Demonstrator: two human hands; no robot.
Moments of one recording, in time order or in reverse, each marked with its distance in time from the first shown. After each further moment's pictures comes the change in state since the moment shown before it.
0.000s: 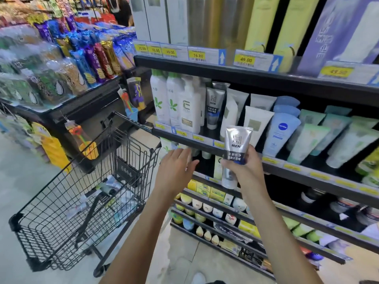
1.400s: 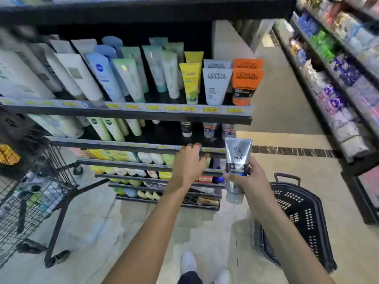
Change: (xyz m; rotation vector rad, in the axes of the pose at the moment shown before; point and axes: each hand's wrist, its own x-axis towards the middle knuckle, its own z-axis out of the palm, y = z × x) left_hand -0.101 0.448 0.188 -0.131 -0.460 0.024; right_hand -0.159 0.105 -0.448 0.057 0.194 0.290
